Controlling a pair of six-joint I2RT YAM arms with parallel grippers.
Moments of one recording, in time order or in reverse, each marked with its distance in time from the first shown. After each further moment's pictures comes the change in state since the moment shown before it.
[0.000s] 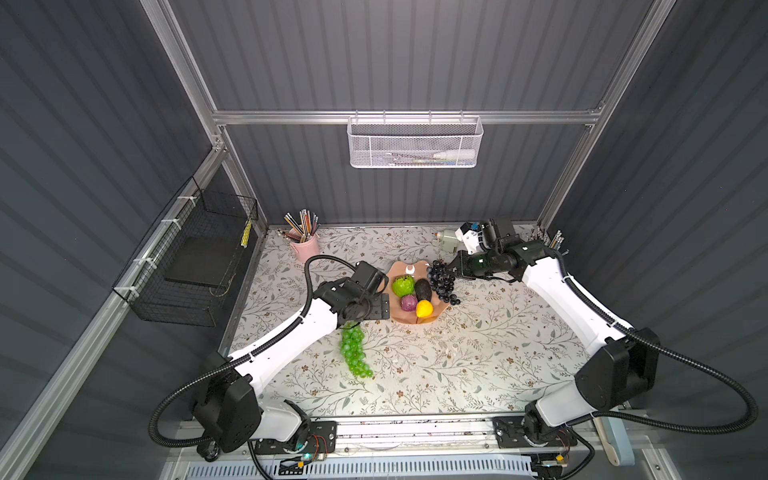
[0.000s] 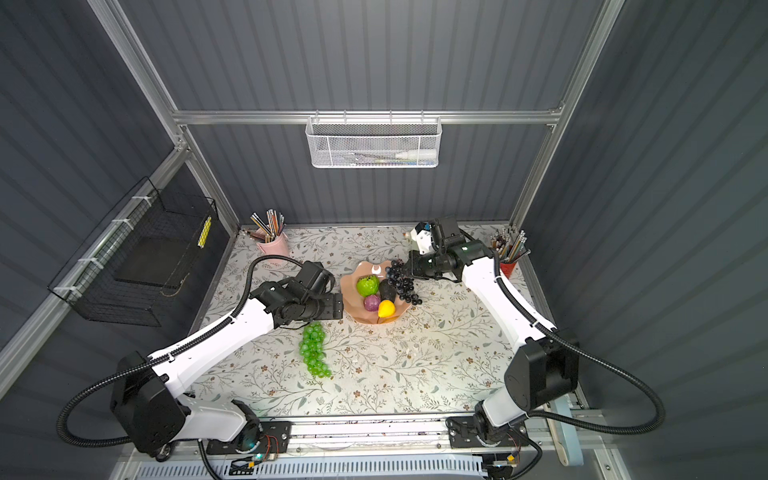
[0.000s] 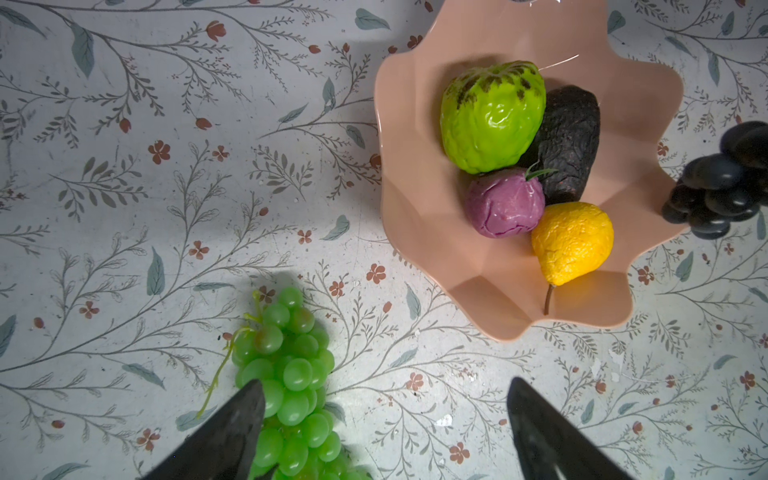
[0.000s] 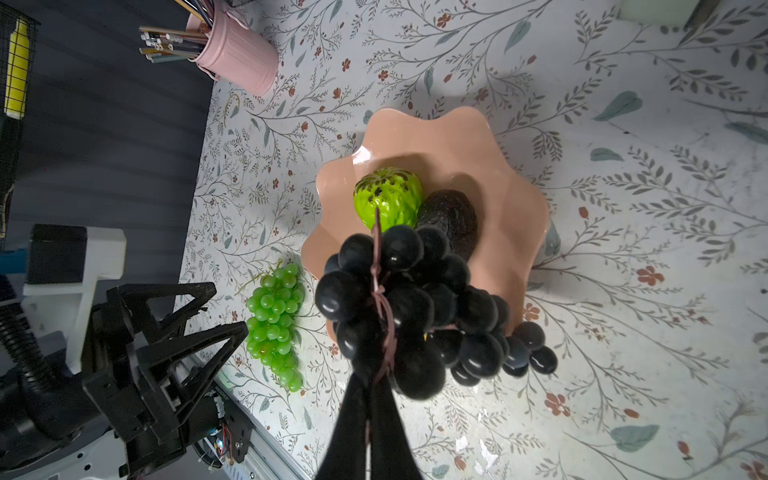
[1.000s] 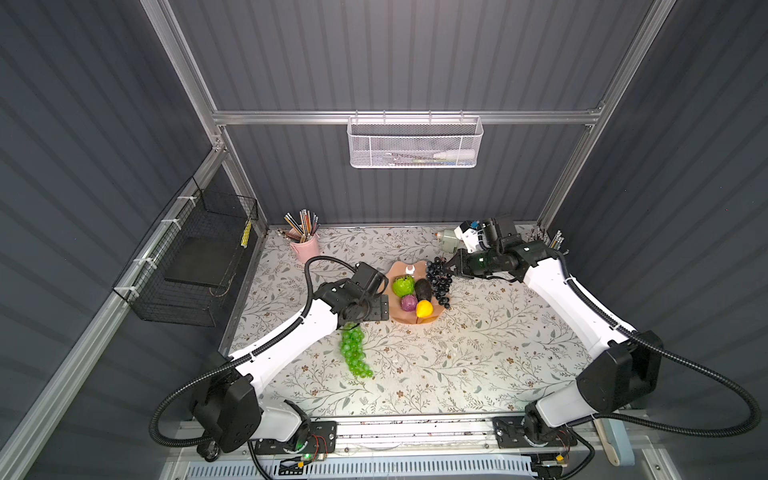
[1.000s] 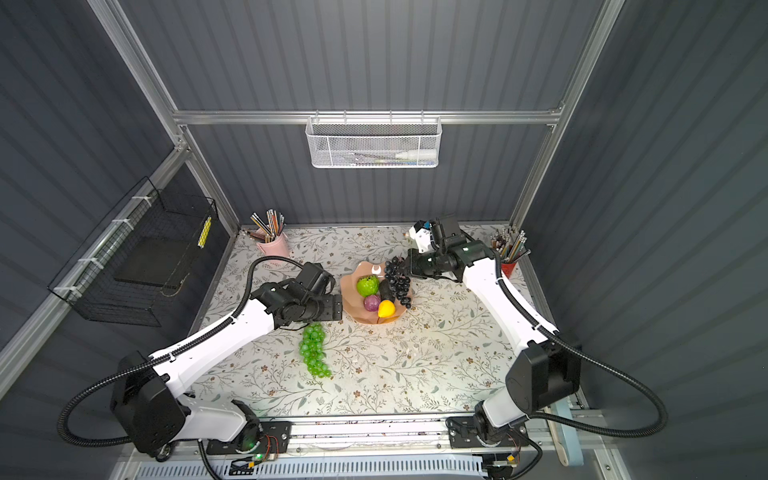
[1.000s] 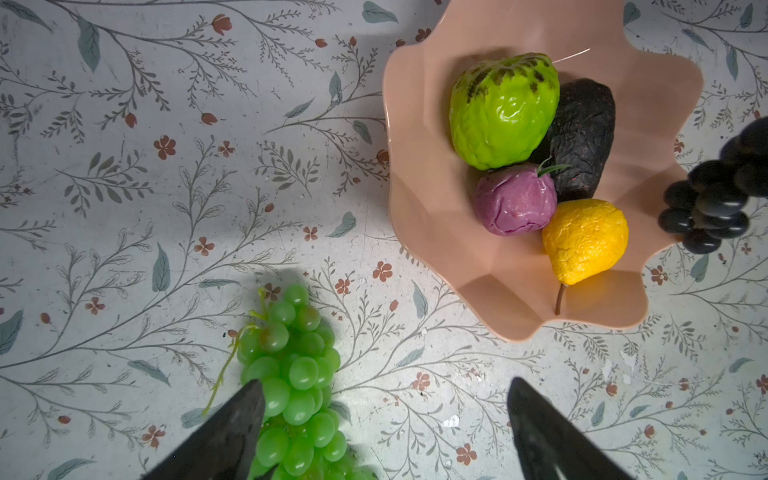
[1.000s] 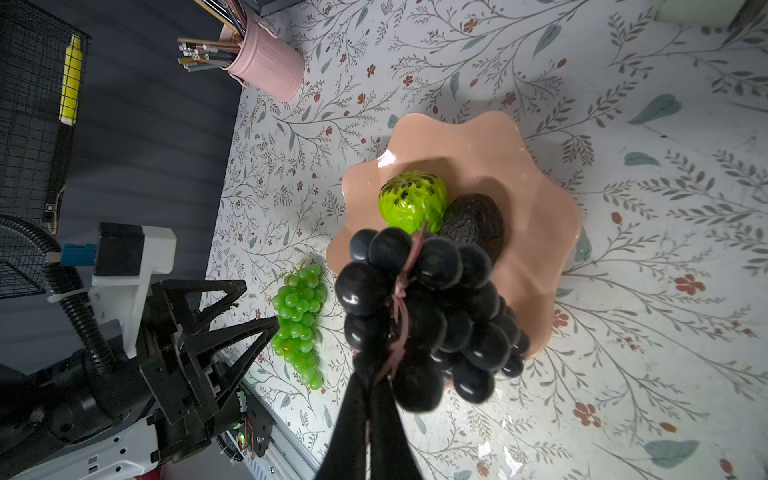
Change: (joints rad) left arm 0.000 0.000 -0.012 0.001 -0.006 0.000; right arm 0.007 -0.008 -0.015 0.032 -0.049 0.035
